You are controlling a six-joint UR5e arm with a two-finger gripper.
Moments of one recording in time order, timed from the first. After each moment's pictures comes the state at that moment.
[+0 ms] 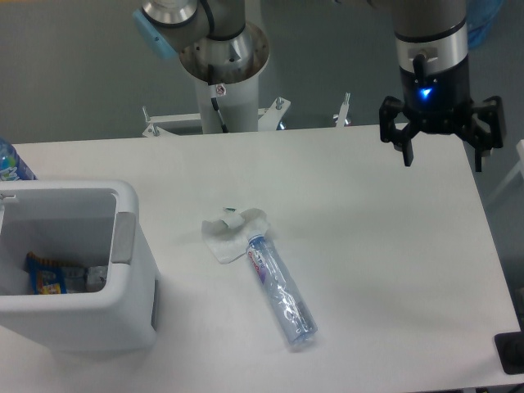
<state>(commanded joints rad) 2.69 -1.77 -1.37 -1.11 1.60 1.13</state>
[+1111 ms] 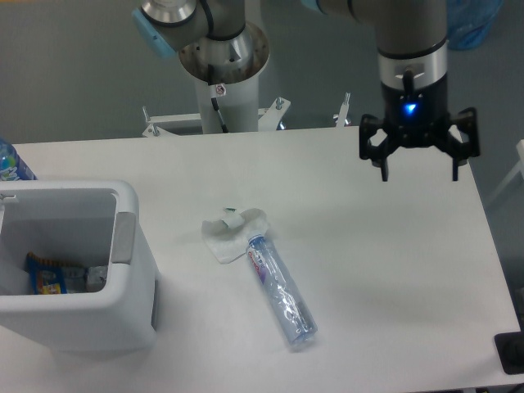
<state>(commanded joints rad) 2.66 -1.74 -1.51 -1.09 1.56 0.90</state>
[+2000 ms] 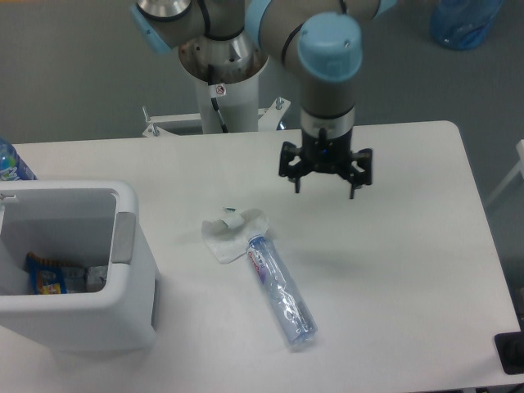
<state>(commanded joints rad) 2.54 -1.73 -1.86 -1.08 1.56 0.75</state>
